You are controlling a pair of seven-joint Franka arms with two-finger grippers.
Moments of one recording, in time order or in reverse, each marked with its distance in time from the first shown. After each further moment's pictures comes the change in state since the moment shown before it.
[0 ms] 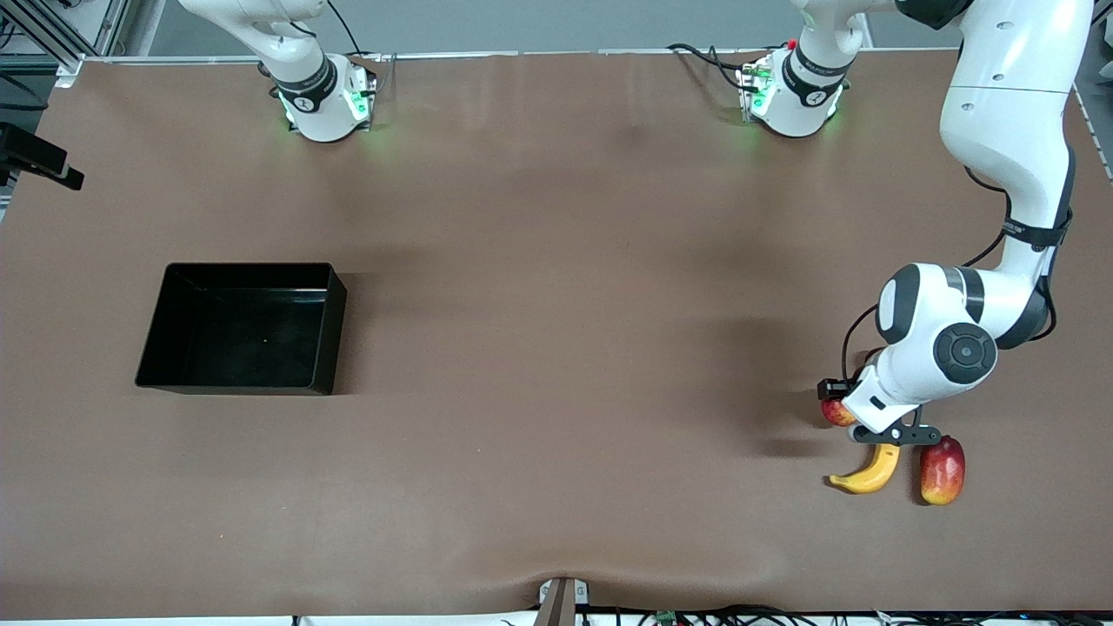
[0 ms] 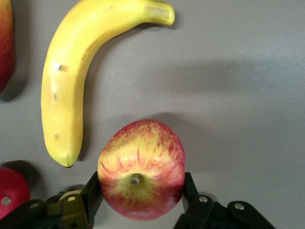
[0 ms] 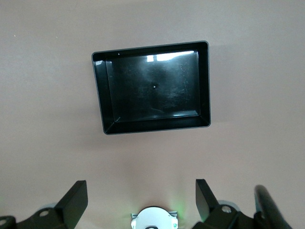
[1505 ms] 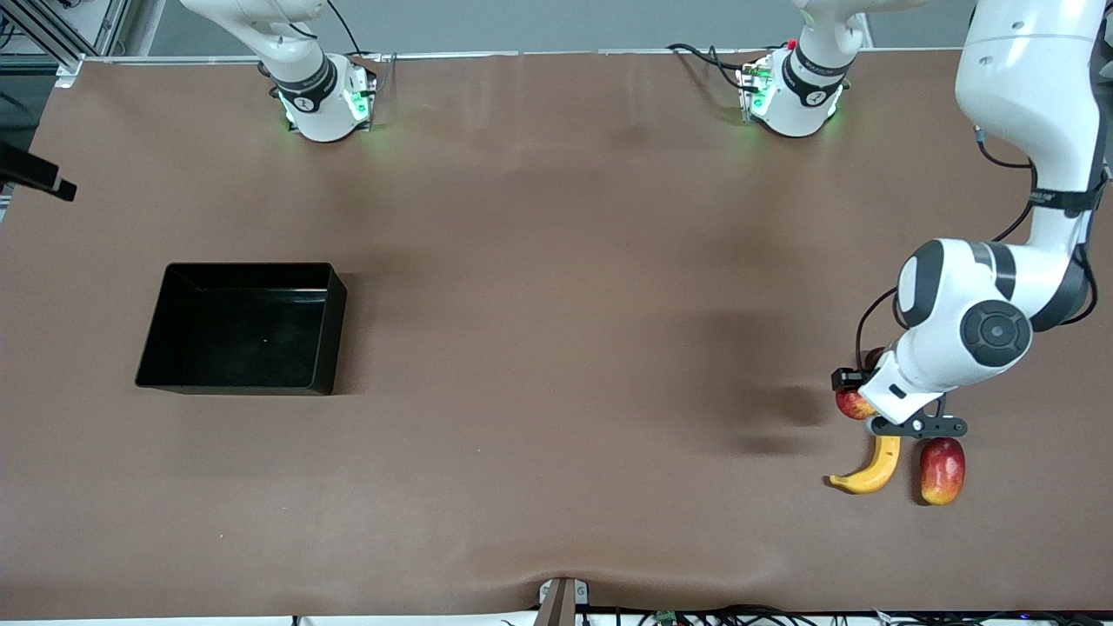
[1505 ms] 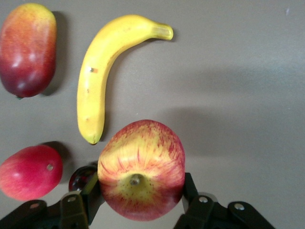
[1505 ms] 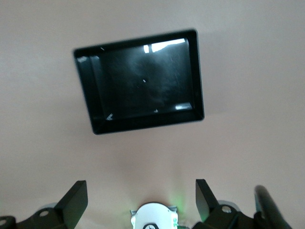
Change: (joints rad) left arm -0.007 -0.126 -0.009 0.004 0.000 -0.126 -0.005; right arm -0.068 0.084 -0.003 -0.016 0.000 0.002 0.000
